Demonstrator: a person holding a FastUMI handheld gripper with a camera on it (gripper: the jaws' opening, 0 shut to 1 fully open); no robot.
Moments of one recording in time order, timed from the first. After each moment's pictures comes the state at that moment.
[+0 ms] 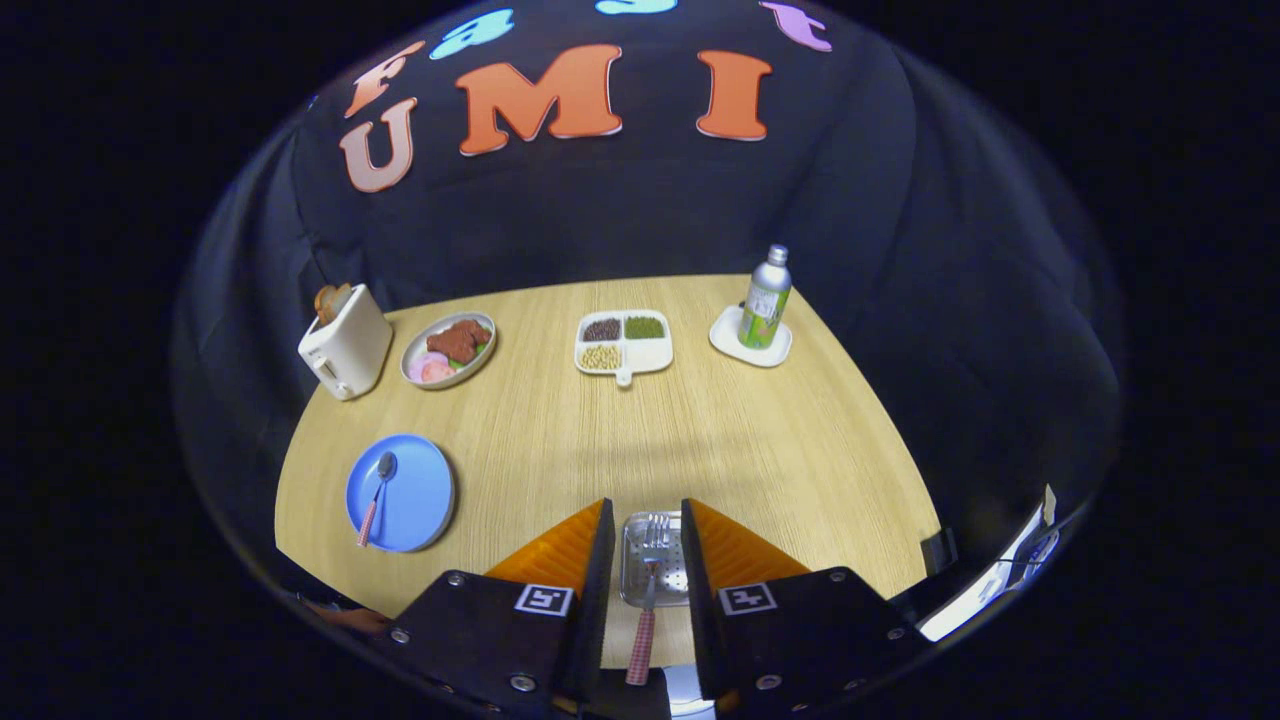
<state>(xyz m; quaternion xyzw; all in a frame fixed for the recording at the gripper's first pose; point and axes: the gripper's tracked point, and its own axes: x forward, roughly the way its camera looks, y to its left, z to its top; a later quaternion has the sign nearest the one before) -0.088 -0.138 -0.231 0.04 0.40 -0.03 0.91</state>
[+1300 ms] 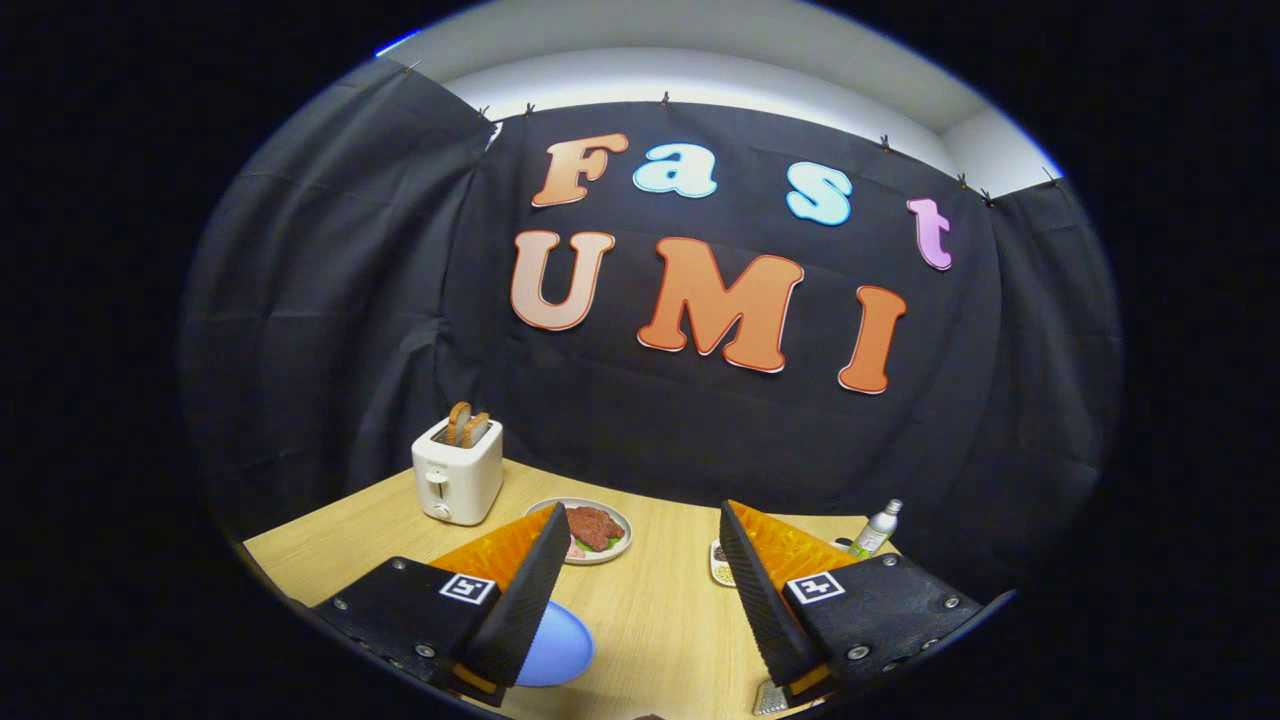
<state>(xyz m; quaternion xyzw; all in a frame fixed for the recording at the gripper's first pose) -0.031 0.088 -0.118 -0.05 0.11 0.08 0.99</state>
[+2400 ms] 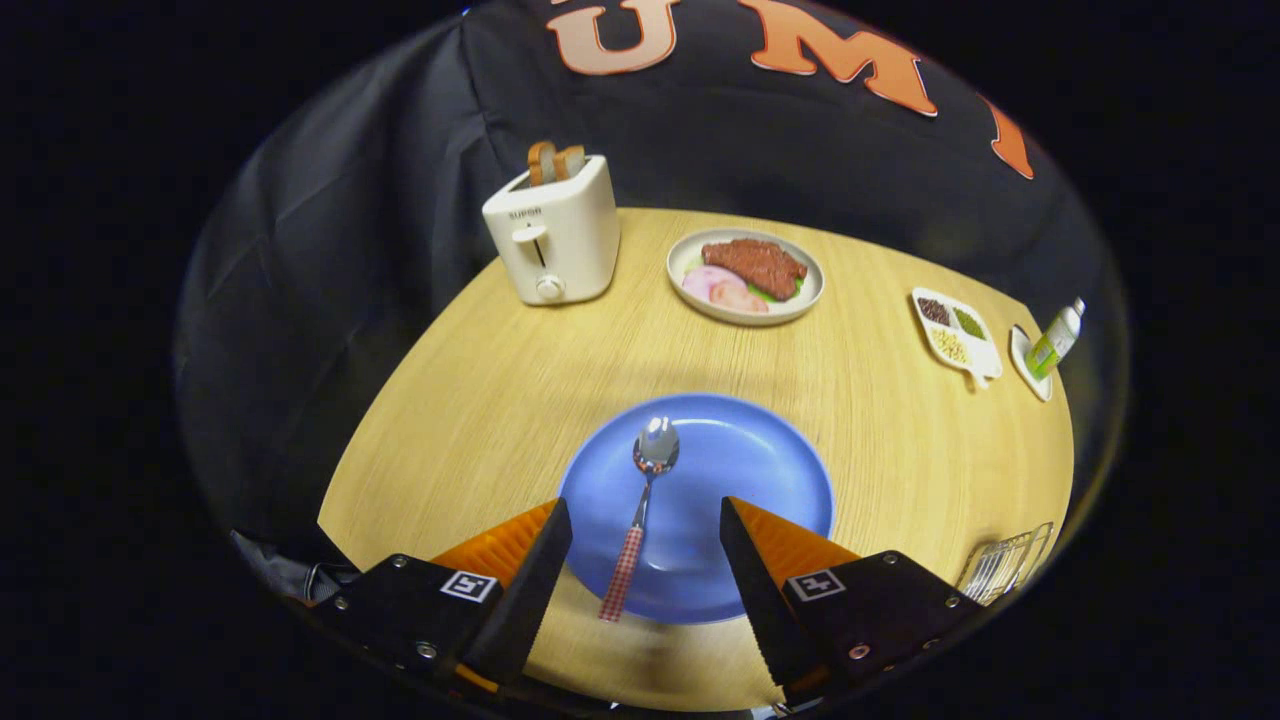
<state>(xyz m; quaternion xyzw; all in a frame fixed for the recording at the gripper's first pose) -0.089 0.220 -0.341 -0.01 0.51 0.18 0.84</state>
